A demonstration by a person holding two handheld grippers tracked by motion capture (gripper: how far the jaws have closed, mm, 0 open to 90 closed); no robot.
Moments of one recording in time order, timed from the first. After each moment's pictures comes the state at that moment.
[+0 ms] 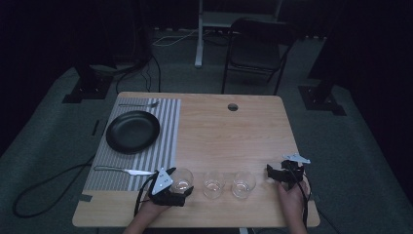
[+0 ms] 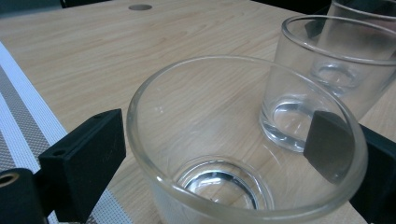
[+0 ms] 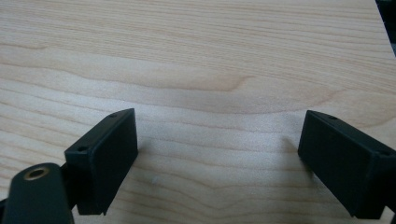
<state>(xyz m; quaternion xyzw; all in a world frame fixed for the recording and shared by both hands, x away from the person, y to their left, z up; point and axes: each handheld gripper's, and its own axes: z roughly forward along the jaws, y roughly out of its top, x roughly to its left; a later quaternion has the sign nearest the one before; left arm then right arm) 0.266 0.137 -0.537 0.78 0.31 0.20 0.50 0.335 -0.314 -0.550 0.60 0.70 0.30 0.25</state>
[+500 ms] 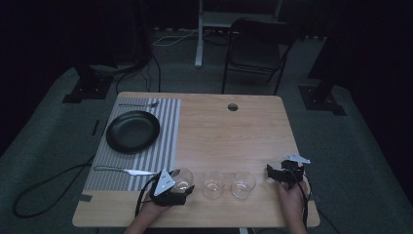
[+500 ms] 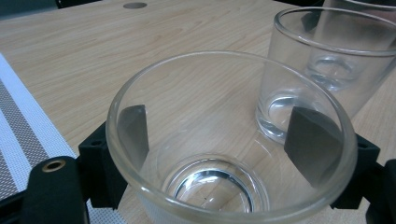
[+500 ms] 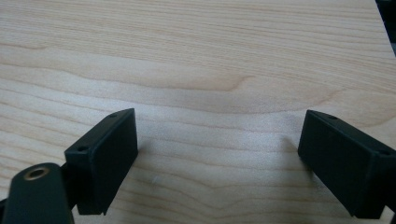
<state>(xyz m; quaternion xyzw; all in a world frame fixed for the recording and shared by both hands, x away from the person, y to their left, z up) 0.265 0.133 -0.538 0.79 0.30 0.20 0.49 0.335 -0.314 -0.550 0.60 0.70 0.30 0.25</state>
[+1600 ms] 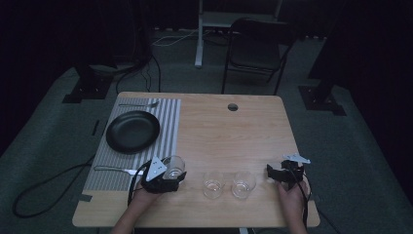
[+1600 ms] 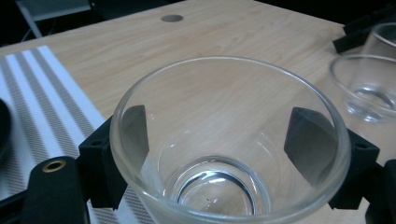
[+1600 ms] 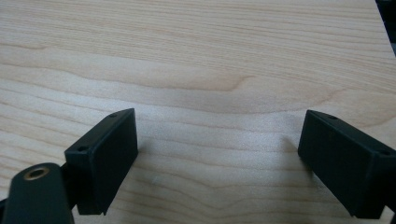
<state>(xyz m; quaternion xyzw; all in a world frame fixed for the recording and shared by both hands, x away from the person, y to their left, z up) 0.291 0.158 -0.499 0.78 0.33 0.22 0.48 0.335 -0.314 -0.550 0.60 0.70 0.30 0.25</state>
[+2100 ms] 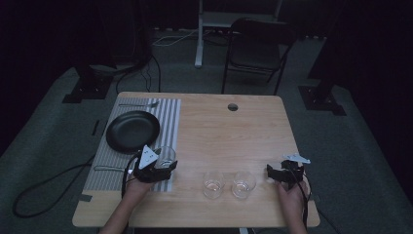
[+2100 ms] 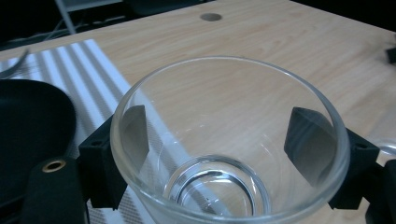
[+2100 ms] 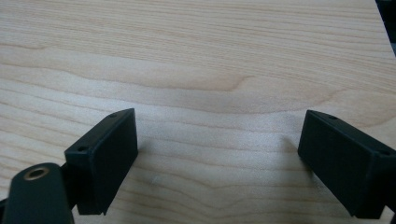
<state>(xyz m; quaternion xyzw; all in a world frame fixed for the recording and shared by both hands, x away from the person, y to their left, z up) 0.316 0.179 -0.493 0.77 0.38 0.24 0.46 0.335 -0.315 -0.550 0.60 0.70 0.30 0.25</state>
